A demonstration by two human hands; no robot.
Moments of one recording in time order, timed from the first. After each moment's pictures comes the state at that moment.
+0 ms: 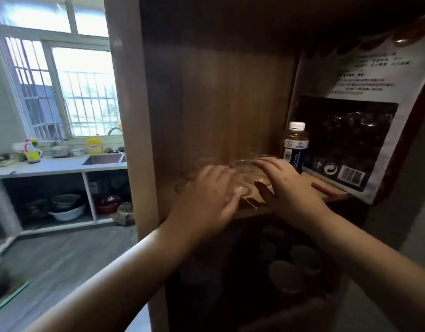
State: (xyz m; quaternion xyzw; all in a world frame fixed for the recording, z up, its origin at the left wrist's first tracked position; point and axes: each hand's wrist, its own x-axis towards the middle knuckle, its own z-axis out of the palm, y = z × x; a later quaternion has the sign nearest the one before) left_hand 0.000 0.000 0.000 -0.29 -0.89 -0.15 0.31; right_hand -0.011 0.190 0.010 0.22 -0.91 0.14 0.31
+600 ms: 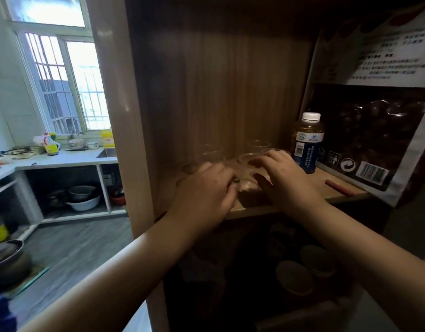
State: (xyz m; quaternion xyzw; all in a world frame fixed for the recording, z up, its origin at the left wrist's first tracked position) left_hand -0.015 0.007 0.001 -0.28 -0.89 -0.16 0.34; right_hand -0.057 0.196 0.000 0.25 -0.90 0.11 0.34
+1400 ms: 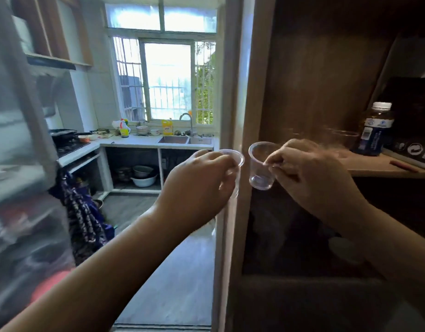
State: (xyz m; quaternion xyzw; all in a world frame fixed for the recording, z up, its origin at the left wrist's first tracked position) left_hand 0.196 -0.134 -0.007 -0.17 -0.89 -0.14 0.40; right_hand 0.140 0.064 0.006 0.37 -0.83 0.16 0.37
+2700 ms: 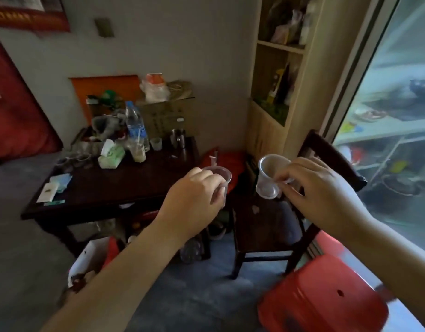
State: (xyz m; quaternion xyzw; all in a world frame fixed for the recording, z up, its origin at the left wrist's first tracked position) left_hand 0.769 -0.639 -0.146 0.48 -0.82 0.04 0.31; right_hand 0.531 -0.631 -0.123 0.82 -0.49 0.30 0.06
